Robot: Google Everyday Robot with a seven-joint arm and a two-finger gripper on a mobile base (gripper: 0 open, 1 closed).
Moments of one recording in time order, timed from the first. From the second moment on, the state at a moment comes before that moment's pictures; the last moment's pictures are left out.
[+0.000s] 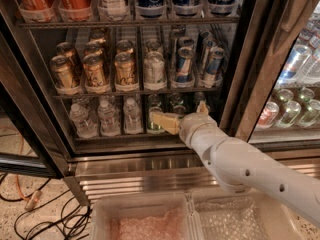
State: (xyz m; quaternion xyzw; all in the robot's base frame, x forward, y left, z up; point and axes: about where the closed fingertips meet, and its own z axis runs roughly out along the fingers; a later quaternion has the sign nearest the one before) arm 0.612 -0.074 0.784 -0.11 0.77 0.14 0.62
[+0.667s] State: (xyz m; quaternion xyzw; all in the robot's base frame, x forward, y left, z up) arm 0.623 -0.104 0.802 -0.05 0.74 0.06 0.67
